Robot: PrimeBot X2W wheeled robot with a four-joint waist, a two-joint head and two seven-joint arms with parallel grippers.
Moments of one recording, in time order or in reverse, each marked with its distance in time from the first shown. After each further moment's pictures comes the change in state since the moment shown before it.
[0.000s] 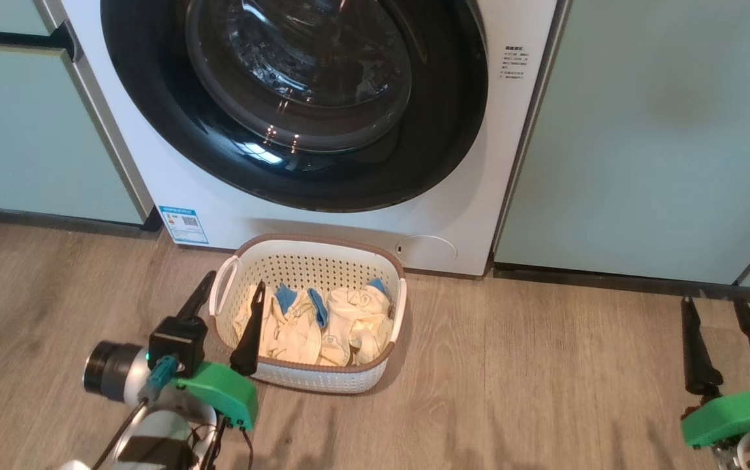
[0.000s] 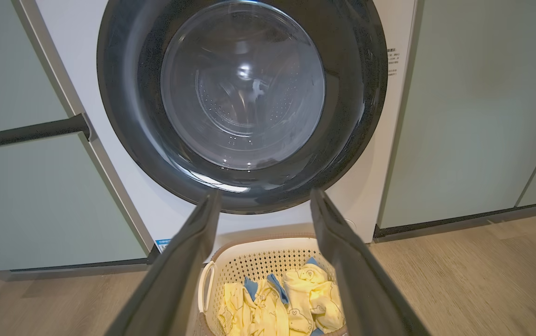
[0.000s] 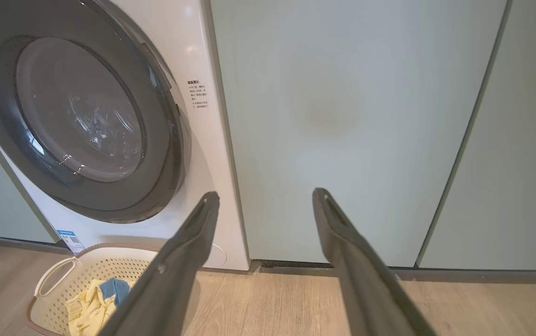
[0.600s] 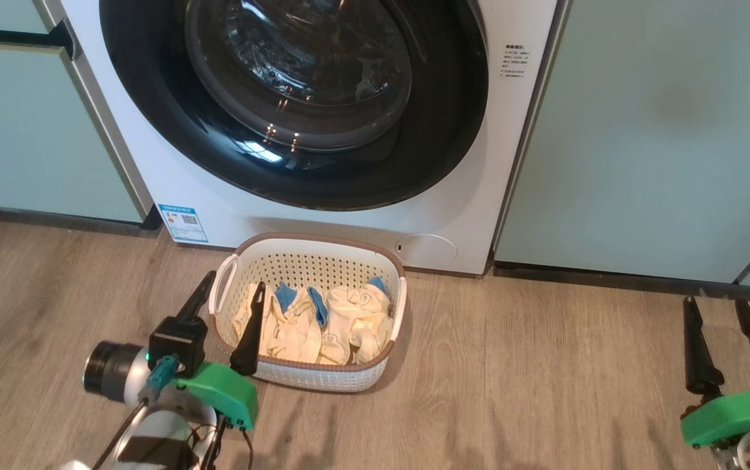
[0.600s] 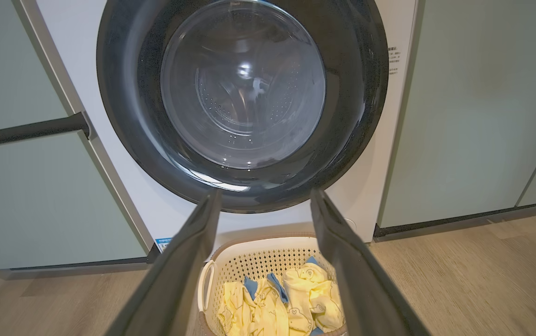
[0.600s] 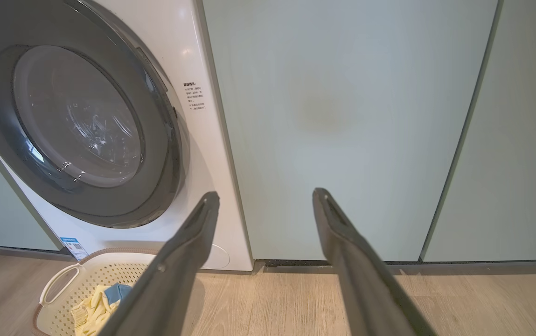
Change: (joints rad) left arm 0.000 0.000 0.000 -0.001 0.000 0.001 0.000; right arm 0.000 0.000 0.005 0.009 0.047 0.000 0.000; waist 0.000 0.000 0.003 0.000
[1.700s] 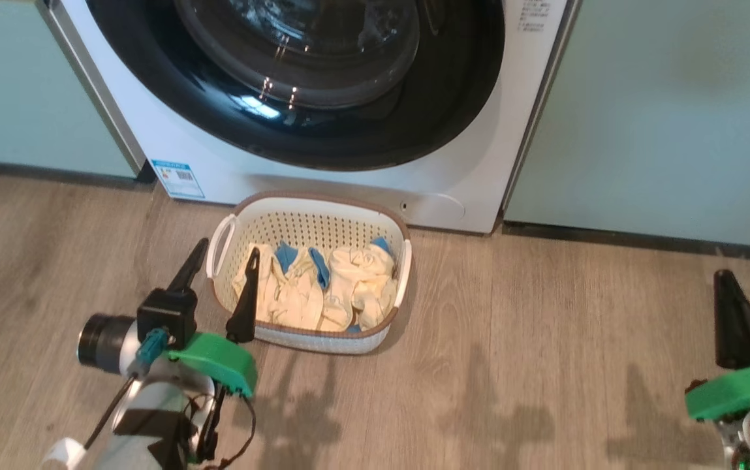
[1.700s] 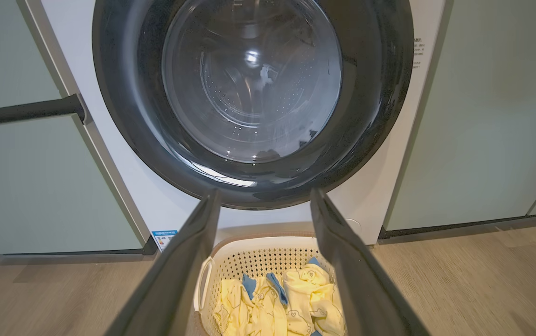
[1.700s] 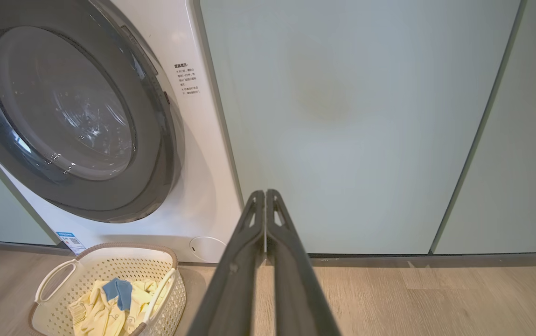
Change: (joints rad) left arm -0.050 -0.005 0.020 -0.010 -0.024 0.007 -0.002; right arm -0.038 0.000 -0.003 -0.009 0.013 0.000 0.000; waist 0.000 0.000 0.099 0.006
